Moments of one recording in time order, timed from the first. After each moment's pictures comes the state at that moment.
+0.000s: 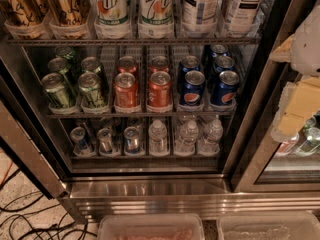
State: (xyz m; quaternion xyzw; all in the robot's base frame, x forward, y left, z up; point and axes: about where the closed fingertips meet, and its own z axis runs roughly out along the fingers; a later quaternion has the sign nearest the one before) arm 0.438 -0.217 0.976 -0.60 0.78 -0.03 0.16
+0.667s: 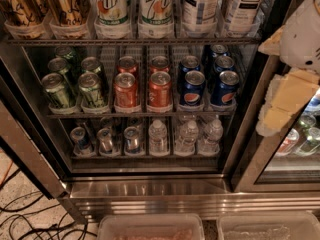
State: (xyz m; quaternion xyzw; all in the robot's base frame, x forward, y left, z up) arm 0.440 -0.188 0.990 -0.61 0.77 -0.02 0.19
